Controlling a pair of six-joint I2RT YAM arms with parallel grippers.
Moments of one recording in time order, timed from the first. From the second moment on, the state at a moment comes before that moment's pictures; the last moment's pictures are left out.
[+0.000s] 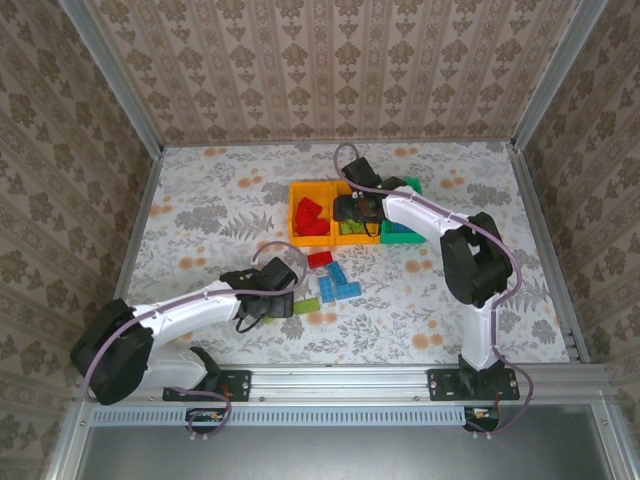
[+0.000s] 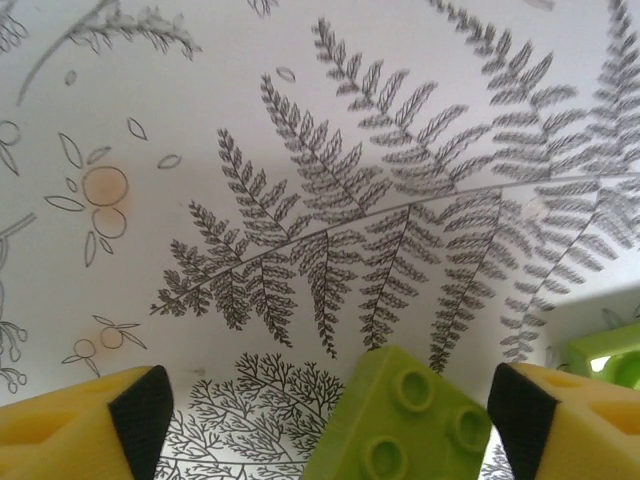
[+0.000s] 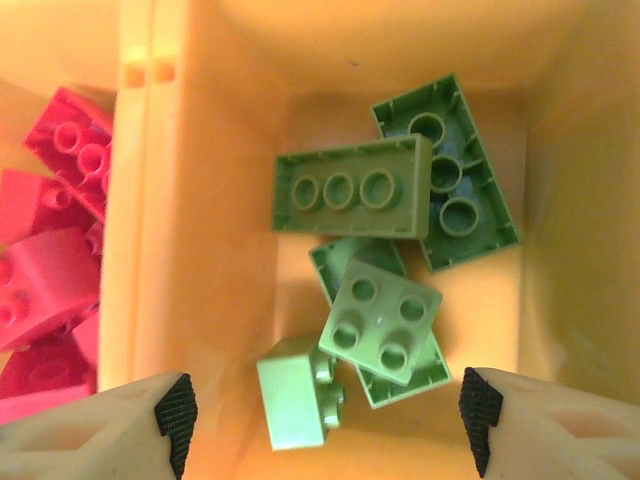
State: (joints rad) left arm -0.85 1.28 0.61 -0.65 -0.23 -0.72; right arm 0.51 1.98 1.53 -0.58 0.07 0.51
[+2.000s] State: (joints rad) left arm -0.76 1.19 0.52 -0.73 -0.13 -1.17; right arm 0.50 1.72 1.27 -0.44 0.02 0.52
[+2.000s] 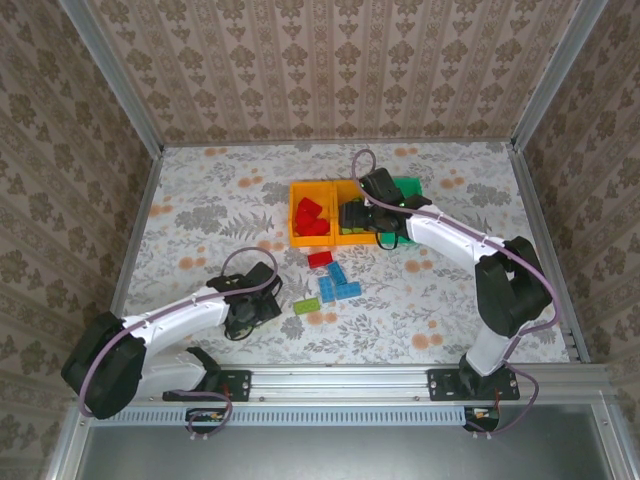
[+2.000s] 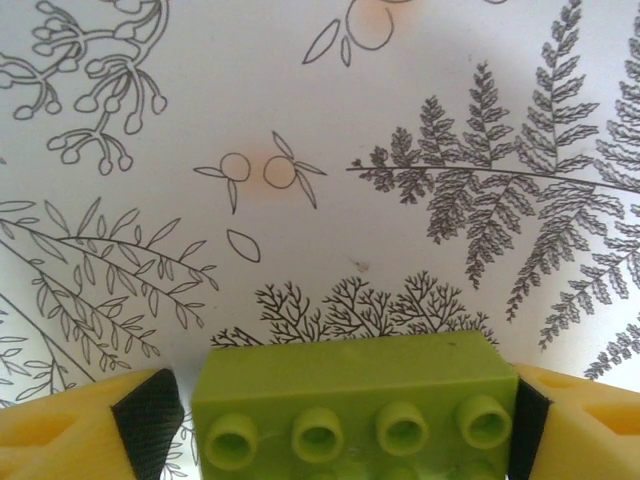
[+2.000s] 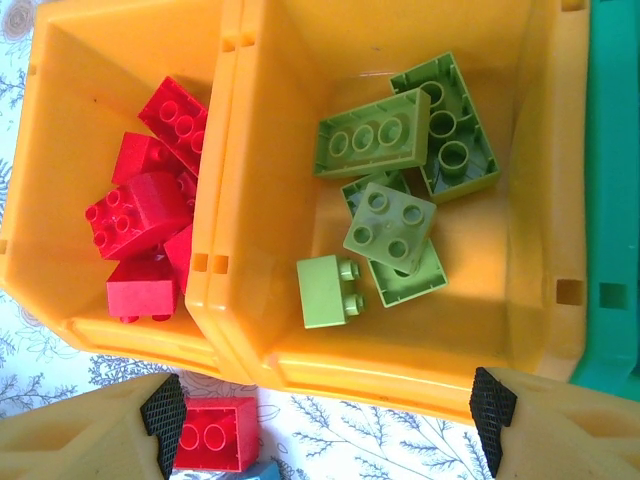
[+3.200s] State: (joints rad) left arm -0.71 1.60 1.25 -0.49 -0.01 -0.62; right arm 0.41 1.37 0.84 -0.43 0.07 0.55
